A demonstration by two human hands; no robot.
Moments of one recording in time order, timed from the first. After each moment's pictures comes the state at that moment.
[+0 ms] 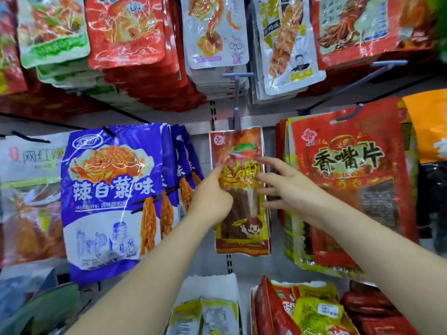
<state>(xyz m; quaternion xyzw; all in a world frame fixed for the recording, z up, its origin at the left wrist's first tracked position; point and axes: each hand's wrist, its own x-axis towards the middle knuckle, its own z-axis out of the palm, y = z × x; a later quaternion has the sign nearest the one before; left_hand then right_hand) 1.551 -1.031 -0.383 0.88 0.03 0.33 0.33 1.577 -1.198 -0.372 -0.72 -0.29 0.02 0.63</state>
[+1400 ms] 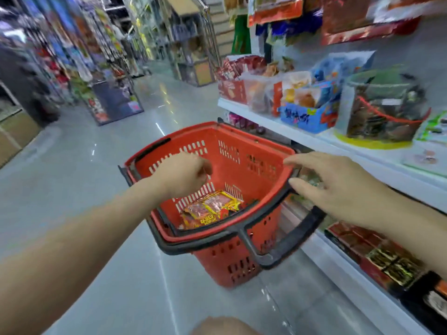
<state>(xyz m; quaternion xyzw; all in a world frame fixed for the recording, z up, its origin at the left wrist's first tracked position) 1.020 -0.829 -0.576 0.89 0.45 0.02 -0.11 1.274 -0.965 -0.592 -0.61 -0.74 0.03 0.27</state>
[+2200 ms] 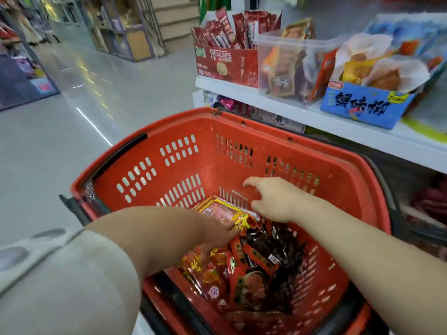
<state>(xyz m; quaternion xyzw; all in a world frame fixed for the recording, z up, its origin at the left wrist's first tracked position) 1.026 -0.624 -0.805 0.88 0.09 -0.46 -0.09 1.158 -0.736 -0.686 -0.75 -0.62 0.20 0.06</state>
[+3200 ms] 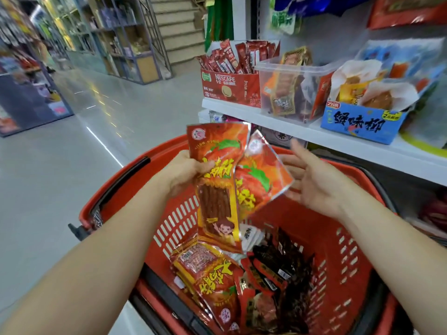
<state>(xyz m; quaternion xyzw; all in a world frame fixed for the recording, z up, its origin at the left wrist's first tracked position) 0.997 -0.573 -0.655 0.64 0.38 0.27 0.62 1.193 -0.750 -0.646 -0.53 -0.25 0.54 0.61</state>
